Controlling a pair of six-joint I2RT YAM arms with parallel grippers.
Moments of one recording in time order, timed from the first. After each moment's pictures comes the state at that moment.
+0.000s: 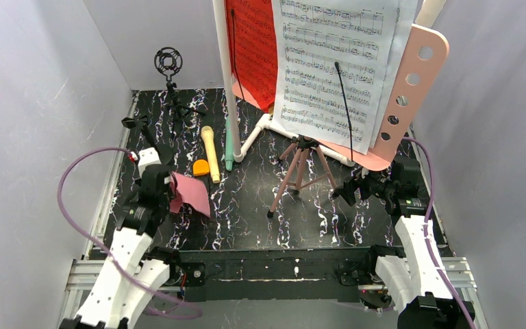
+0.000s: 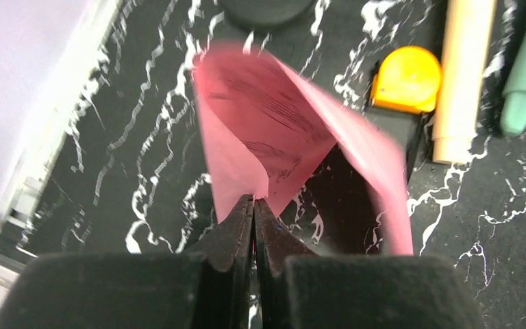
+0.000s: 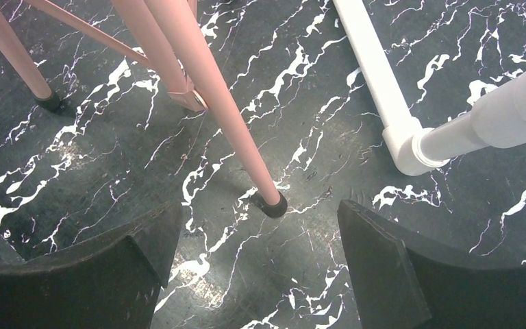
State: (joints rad) left arm -0.29 0.62 0.69 -0.76 -0.59 -0.33; right arm -0.05 0.77 0.55 -0.40 -0.73 -0.48
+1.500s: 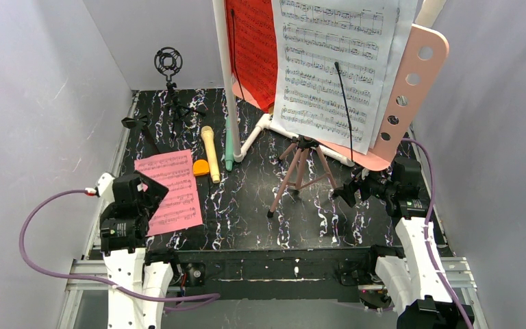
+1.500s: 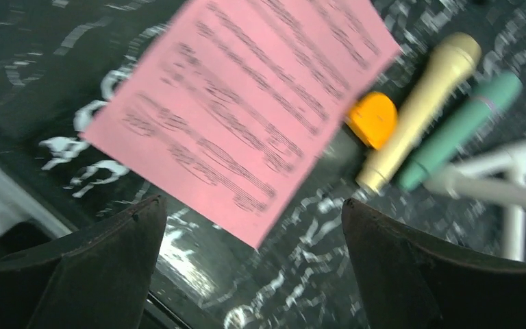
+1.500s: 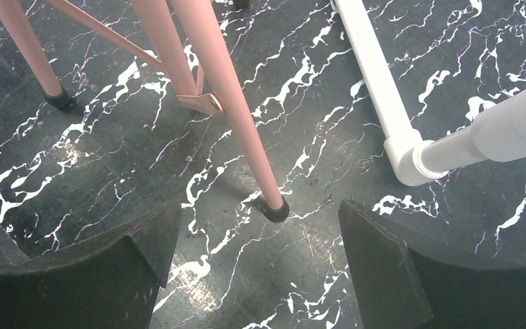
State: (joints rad) left arm 0.12 0.54 0.81 -1.08 -0.35 -0.82; right arm -0.06 0.75 0.55 -0.41 -0.76 -0.50
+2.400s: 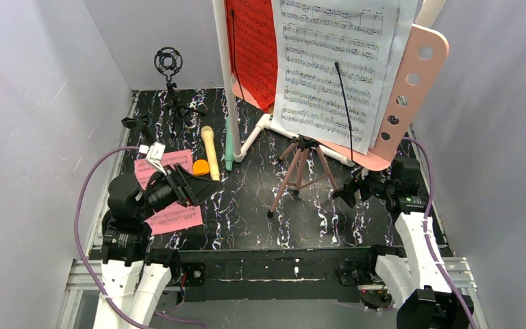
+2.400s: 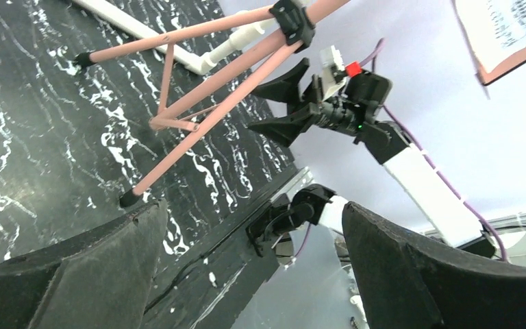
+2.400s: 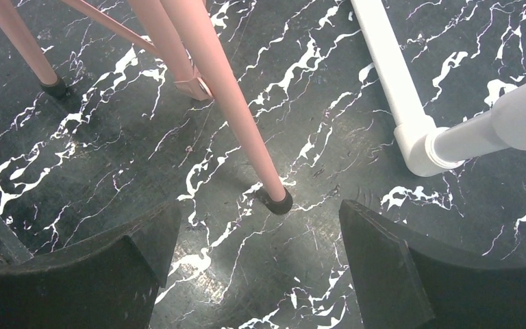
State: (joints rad) left arm -0.10 0.45 0.77 -0.47 0.78 -0.78; right arm -0.07 0.80 0.55 -0.42 -0.77 -0.53
